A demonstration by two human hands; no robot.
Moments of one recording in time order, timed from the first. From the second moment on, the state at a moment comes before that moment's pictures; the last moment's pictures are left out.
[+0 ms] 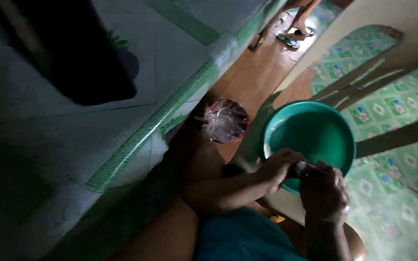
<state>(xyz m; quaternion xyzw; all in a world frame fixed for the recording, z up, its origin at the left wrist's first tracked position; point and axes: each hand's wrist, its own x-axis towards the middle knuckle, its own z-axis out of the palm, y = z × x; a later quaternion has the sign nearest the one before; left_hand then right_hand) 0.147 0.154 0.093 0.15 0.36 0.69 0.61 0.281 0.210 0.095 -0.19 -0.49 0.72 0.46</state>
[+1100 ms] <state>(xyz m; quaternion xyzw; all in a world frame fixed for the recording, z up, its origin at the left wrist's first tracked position) 0.108 0.096 0.109 0.26 0.49 0.77 0.32 0.388 0.264 0.124 -0.32 -0.83 0.29 0.34</state>
